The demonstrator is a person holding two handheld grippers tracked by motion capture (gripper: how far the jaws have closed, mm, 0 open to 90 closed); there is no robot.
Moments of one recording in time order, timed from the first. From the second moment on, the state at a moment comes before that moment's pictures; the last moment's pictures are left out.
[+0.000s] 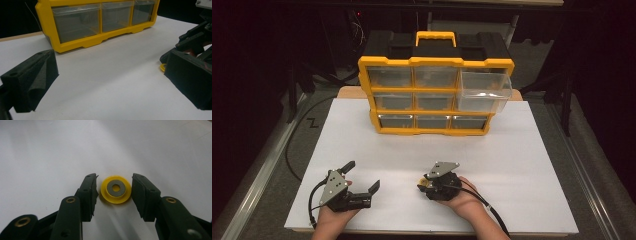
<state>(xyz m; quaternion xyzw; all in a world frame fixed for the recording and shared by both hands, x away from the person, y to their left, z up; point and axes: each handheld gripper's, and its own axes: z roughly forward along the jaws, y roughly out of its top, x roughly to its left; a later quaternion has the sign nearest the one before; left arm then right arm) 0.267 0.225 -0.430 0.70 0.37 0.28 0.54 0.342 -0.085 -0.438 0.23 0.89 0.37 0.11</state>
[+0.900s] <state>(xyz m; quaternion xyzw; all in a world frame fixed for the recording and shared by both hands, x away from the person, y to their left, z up) 0.267 0.224 -0.430 0.71 0.37 0.28 0.54 0.343 -0.083 -0.438 0.21 0.90 0.37 0.11</state>
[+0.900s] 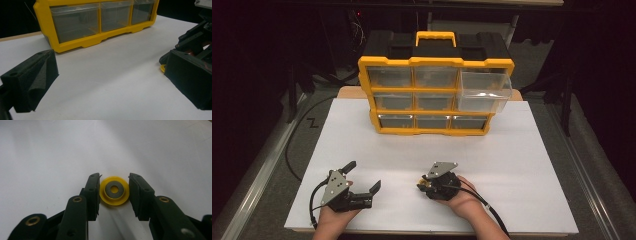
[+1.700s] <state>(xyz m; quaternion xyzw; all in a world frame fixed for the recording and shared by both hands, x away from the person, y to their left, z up) 0.267 0.226 -0.430 0.70 0.37 0.28 0.54 0.344 -0.086 -0.436 0.22 0.90 0.37 0.10</state>
